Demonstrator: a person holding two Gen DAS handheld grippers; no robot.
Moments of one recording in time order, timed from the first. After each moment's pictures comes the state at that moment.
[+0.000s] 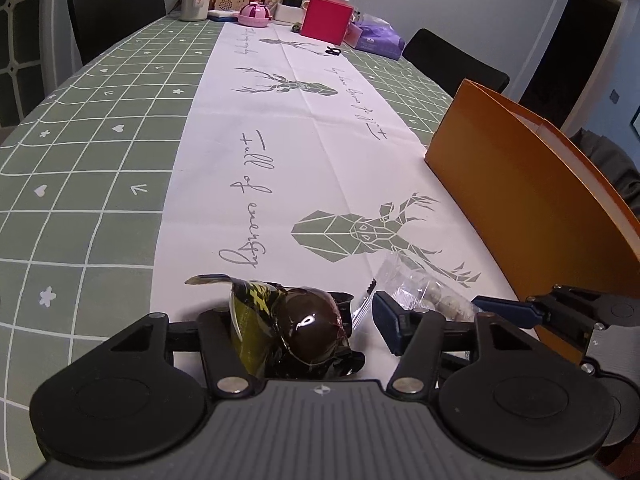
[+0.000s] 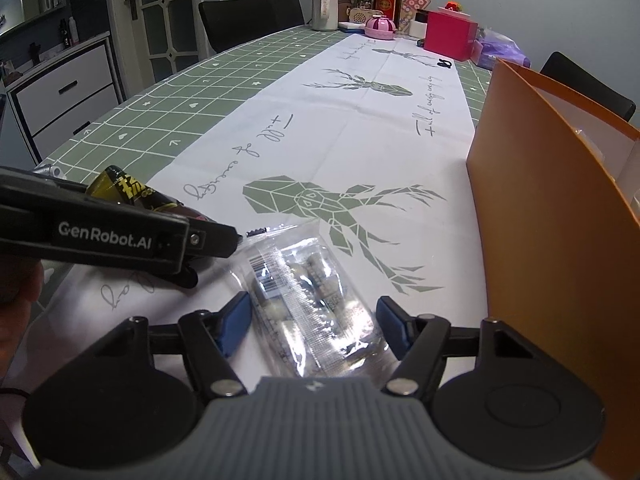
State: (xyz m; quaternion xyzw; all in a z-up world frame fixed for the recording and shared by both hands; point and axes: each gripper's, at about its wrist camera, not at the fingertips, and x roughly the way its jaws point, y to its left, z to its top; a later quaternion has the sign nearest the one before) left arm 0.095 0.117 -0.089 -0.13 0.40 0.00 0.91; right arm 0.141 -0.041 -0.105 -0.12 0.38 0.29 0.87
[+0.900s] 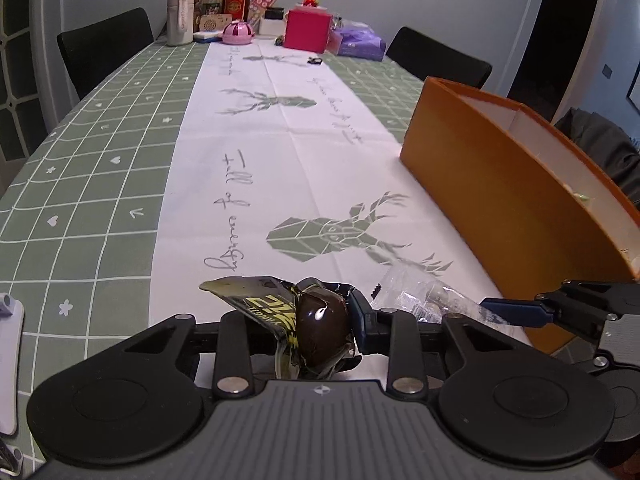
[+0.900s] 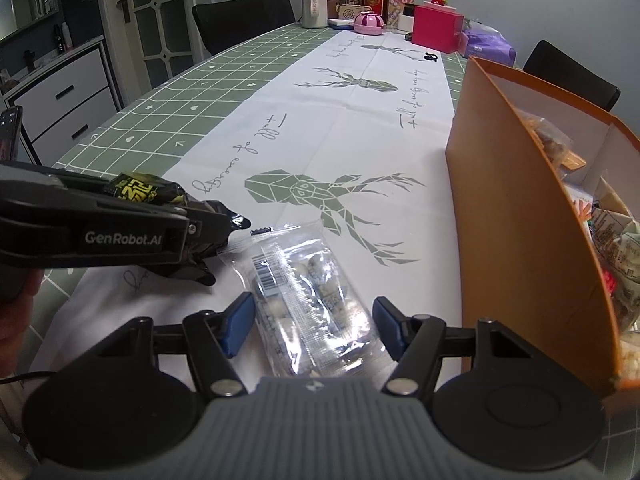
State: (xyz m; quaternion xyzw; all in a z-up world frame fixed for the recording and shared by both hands) left arm 0.076 0.087 -0.061 -0.08 0.39 0.00 0.92; right arm 0.120 -0.064 -0.083 -0.10 0.39 0.28 0.87
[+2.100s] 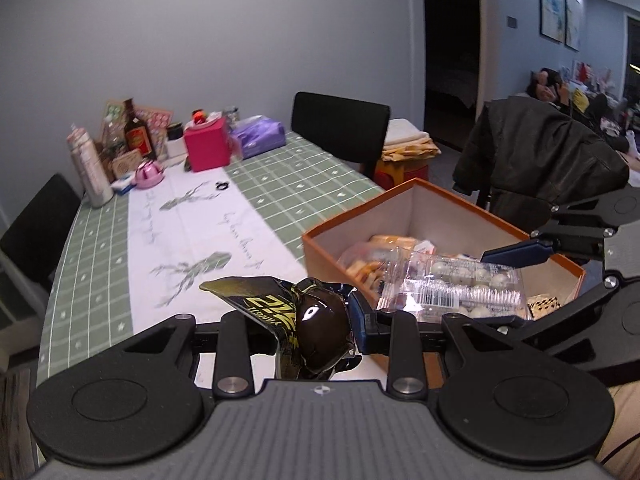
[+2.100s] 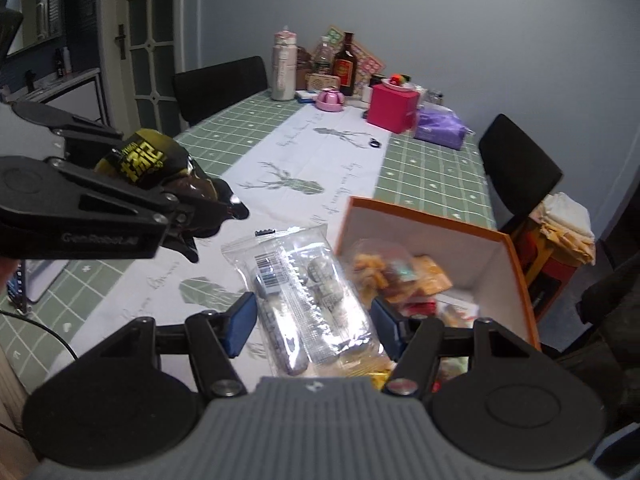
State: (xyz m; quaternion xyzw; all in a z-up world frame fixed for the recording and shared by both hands) left arm 0.142 -0.011 0.072 0.10 0.33 -0.10 0.94; right arm 0.173 -0.161 0.052 -0.13 0.34 0.26 0.90
